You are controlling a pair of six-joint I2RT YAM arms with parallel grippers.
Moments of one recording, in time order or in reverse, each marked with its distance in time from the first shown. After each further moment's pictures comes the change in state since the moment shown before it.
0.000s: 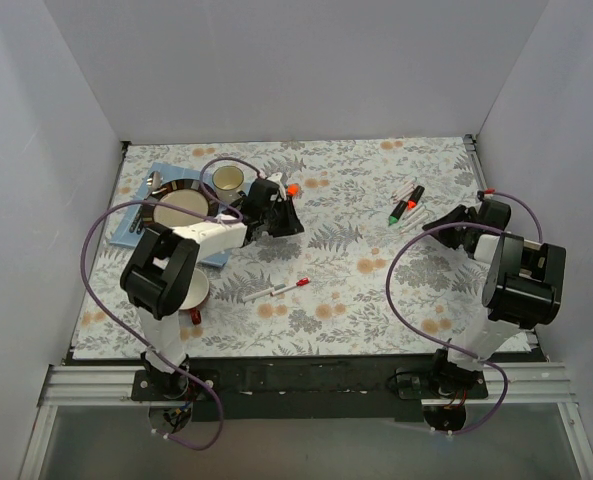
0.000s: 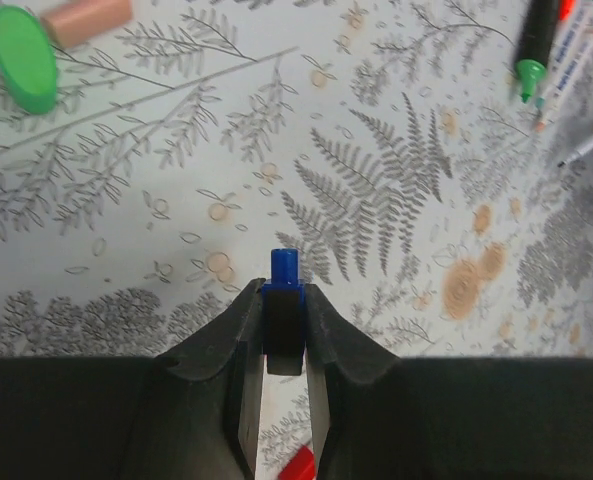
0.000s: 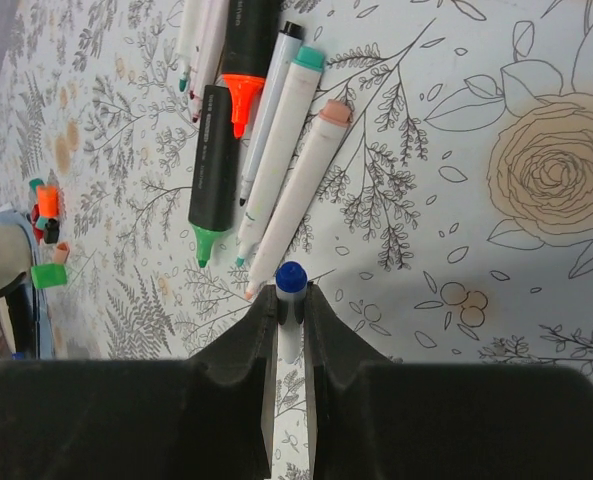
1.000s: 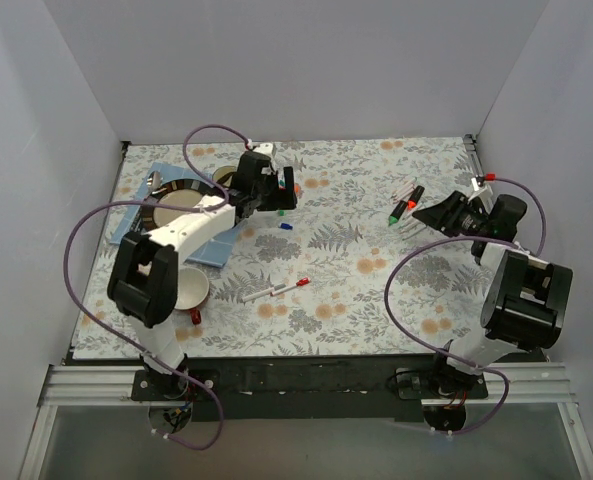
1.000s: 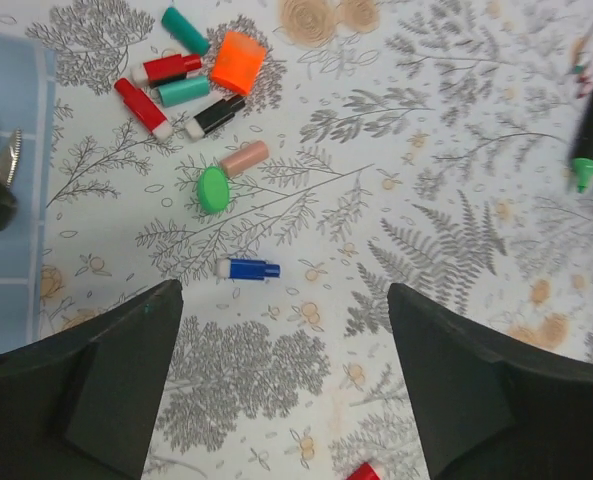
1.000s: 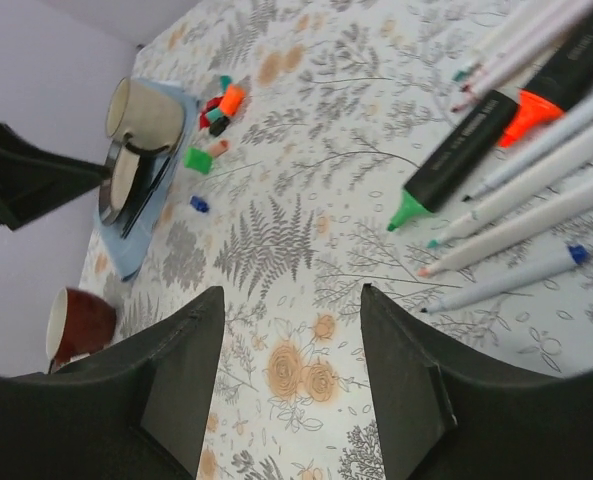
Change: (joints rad) left arm 0.056 0.018 0.269 -0.303 -0.251 0.183; right arm -0.047 -0.095 -0.018 0.122 -0.430 -0.089
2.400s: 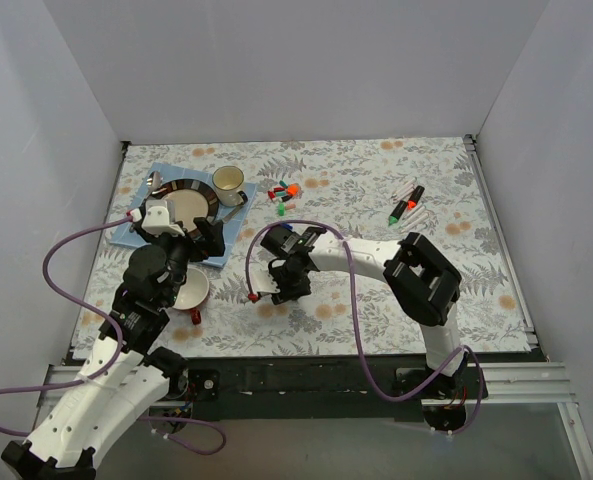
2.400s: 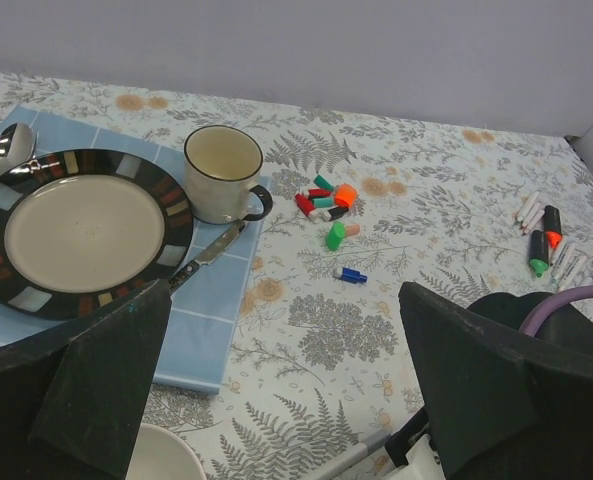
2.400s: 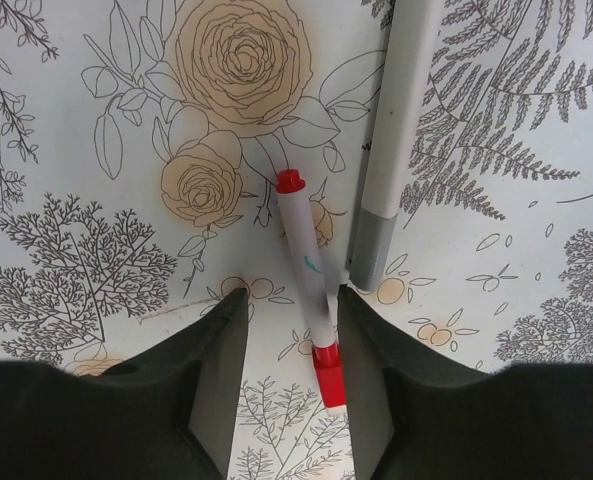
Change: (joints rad) left arm 0.021 -1.273 -0.713 0.082 -0.299 0.150; right arm 1.340 0.397 0.673 -1.082 0.665 -1.512
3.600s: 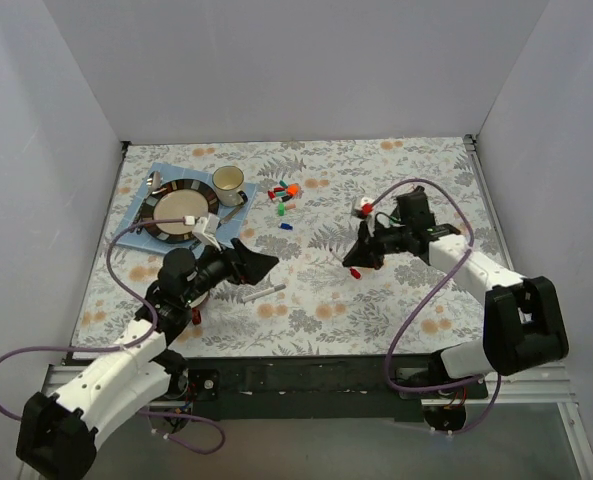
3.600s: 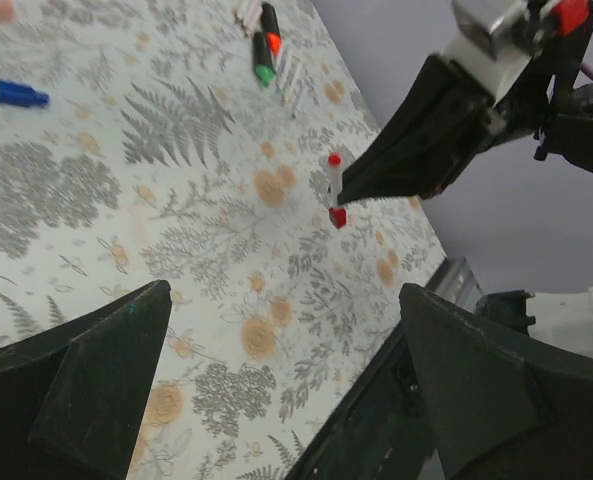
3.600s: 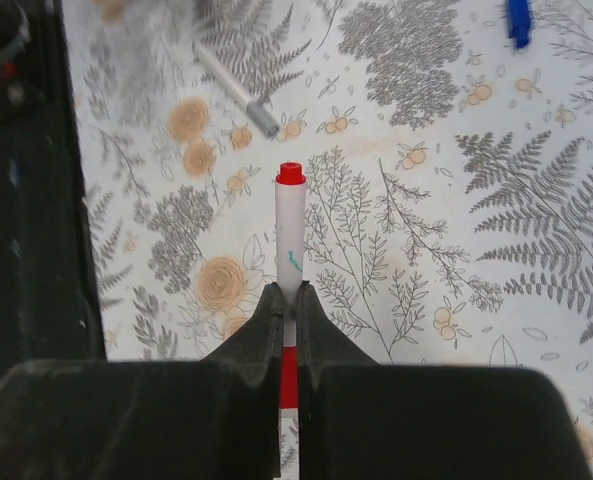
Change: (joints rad) left arm -0.008 0.154 -0.239 0.333 0.644 -0.387; right arm -0.648 -0.560 -0.541 0.364 -0.657 0.491
